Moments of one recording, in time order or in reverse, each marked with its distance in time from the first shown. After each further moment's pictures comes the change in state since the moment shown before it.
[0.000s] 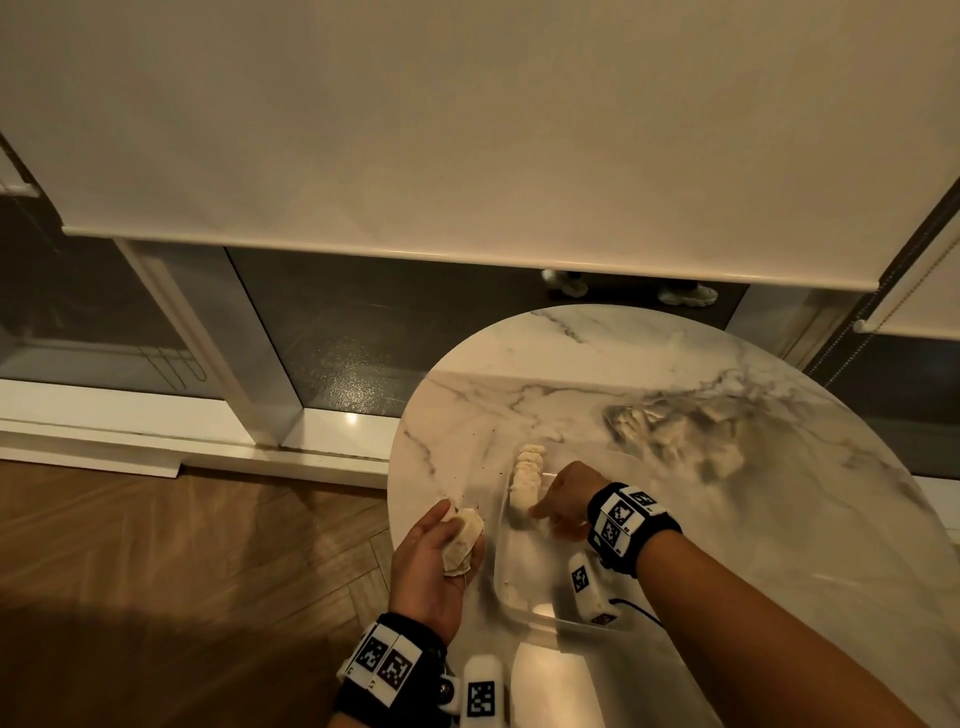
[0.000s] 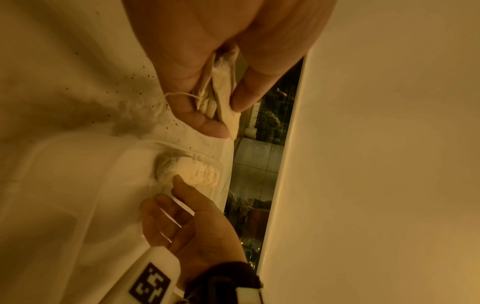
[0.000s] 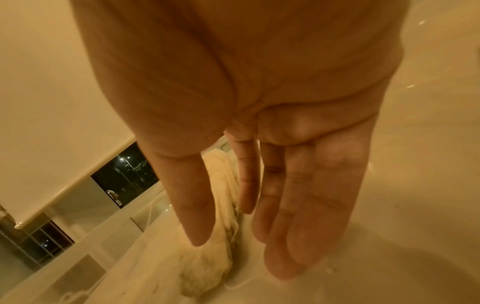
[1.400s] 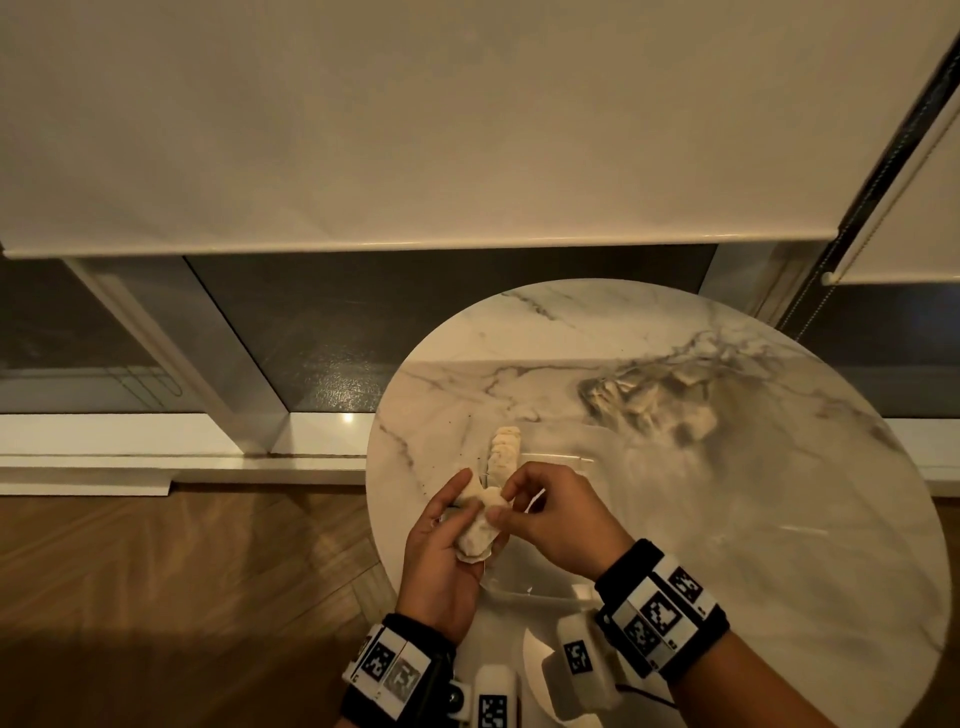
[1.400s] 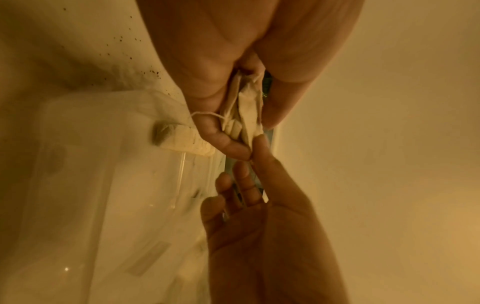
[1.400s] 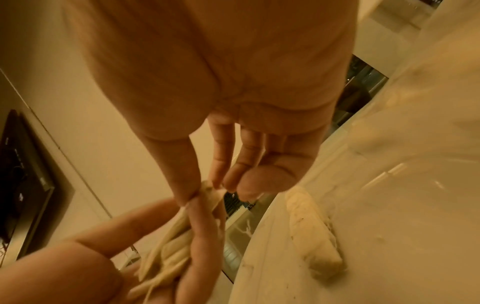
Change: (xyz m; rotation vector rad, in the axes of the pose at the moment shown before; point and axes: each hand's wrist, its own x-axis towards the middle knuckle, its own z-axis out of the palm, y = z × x) left_hand -0.034 -0.017 0.030 0.107 -0.231 0.036; right_hand -0.100 0.025 0.019 0.238 0.238 -0.574
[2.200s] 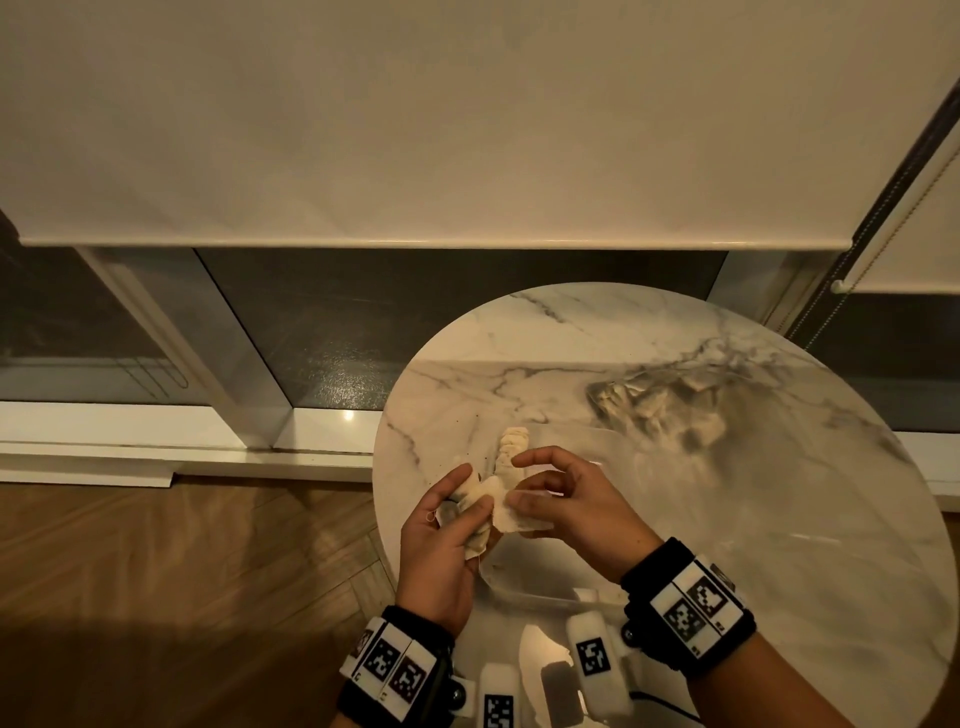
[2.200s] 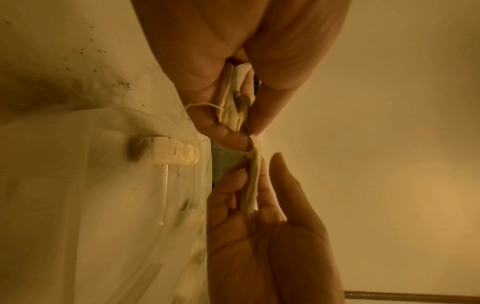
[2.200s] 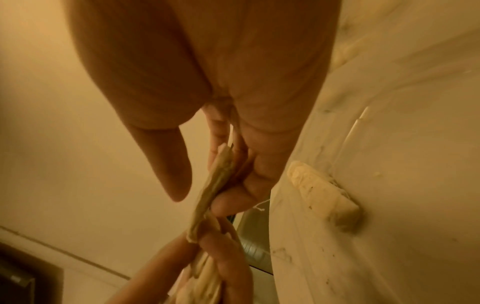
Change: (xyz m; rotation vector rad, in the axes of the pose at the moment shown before) left_hand 0.001 0.009 -0.006 0.040 0.019 0.121; right_hand -0.005 -0.012 -0.009 0.665 -0.135 0.154
